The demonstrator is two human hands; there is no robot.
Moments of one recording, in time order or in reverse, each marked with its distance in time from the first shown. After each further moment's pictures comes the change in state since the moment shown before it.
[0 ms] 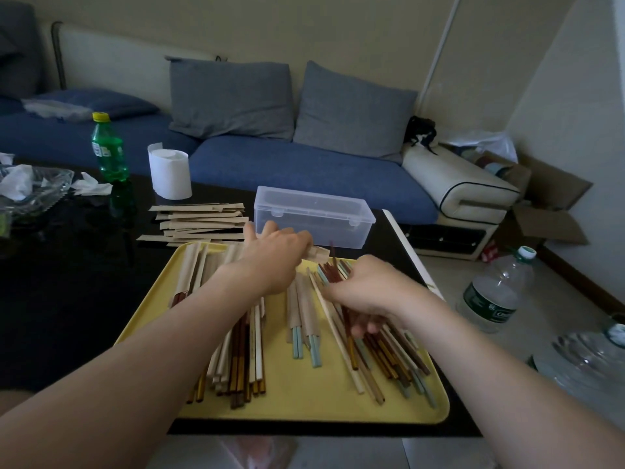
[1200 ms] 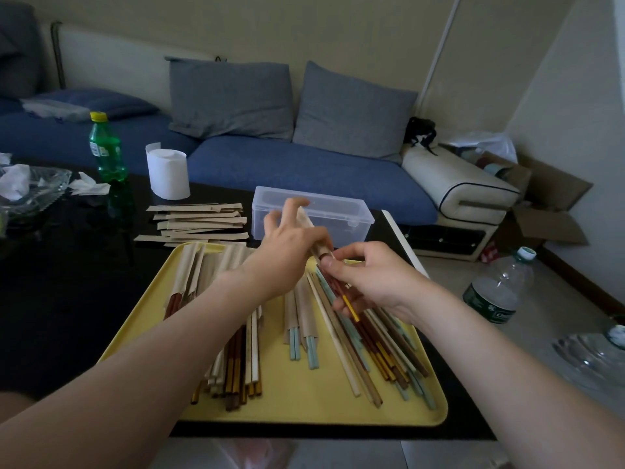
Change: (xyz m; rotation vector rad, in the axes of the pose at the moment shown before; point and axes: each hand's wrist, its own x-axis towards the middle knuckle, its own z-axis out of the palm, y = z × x) left_hand 0.001 0.009 0.002 -0.297 0.228 0.158; right_hand 0.020 0.026 -0.005 0.573 -0.027 -0.237
